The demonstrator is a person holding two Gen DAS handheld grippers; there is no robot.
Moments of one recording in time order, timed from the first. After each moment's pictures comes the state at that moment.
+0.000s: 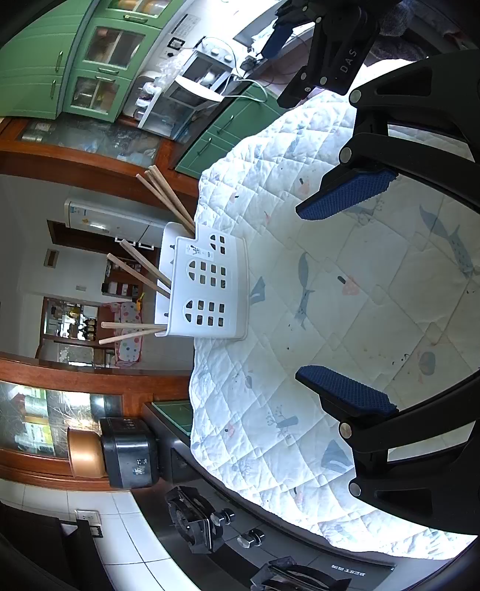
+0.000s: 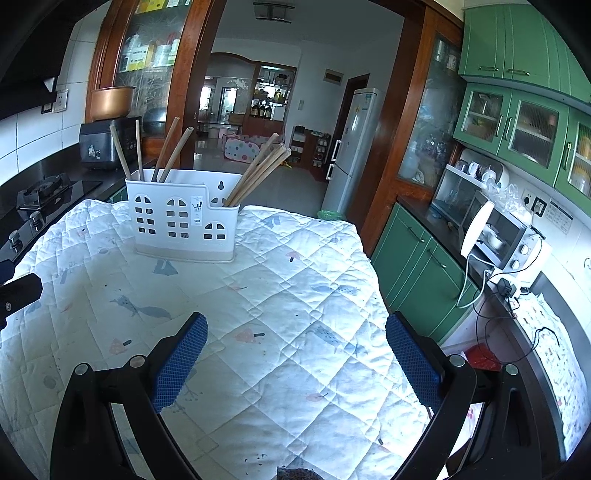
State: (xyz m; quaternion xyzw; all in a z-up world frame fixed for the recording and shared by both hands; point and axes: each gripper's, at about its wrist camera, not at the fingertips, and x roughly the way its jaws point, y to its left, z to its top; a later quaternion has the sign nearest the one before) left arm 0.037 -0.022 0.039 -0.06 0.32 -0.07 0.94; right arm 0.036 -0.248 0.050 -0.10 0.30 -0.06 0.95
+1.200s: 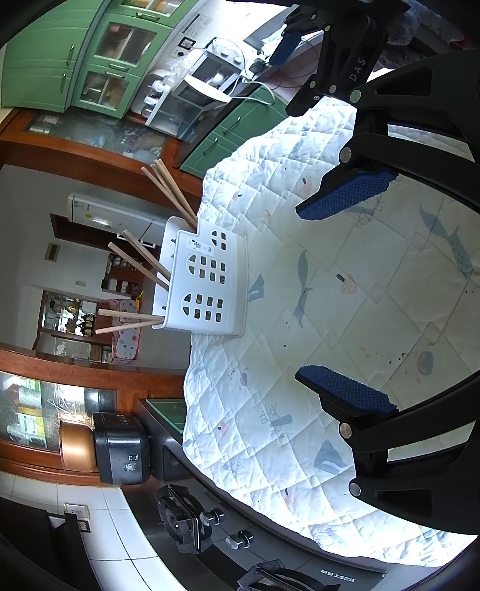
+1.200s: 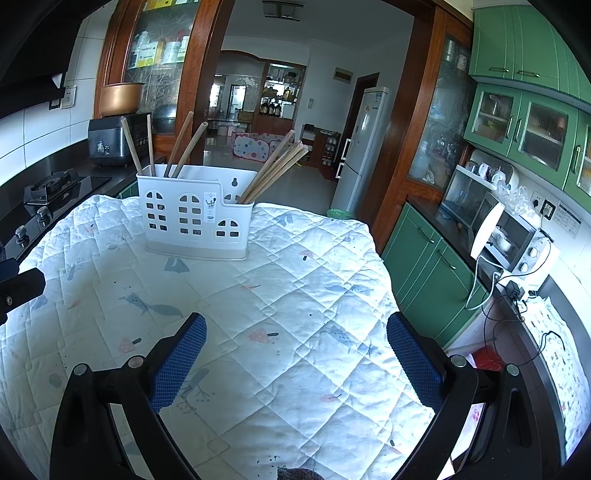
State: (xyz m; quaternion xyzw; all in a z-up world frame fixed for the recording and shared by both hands) left arm 0.037 -0.015 0.038 -0.08 0.32 -0.07 0.94; right arm 0.041 -0.237 0.043 -0.10 0.30 -0.04 0.95
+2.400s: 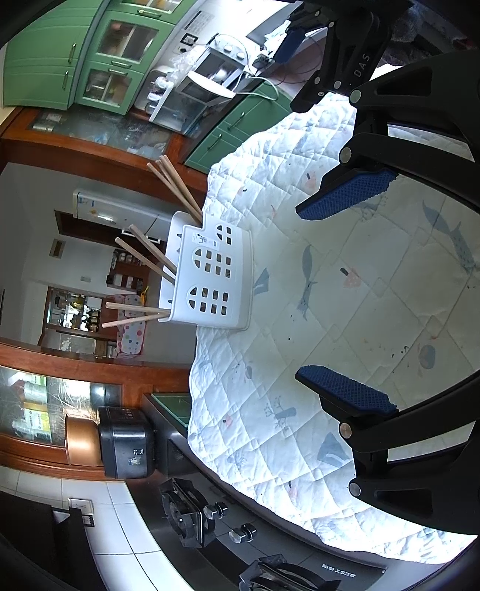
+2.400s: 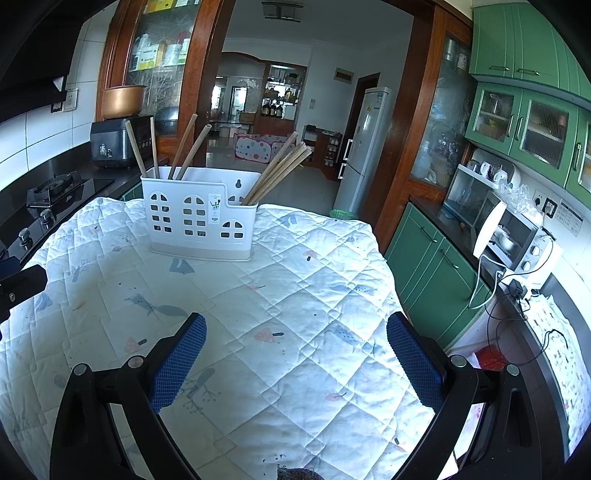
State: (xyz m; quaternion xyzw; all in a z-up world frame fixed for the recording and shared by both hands) left arm 0.032 -0.014 0.041 -0.07 0.31 -0.06 0.95; right arm 0.040 -0.233 0.042 -0.10 0.30 -0.04 0.95
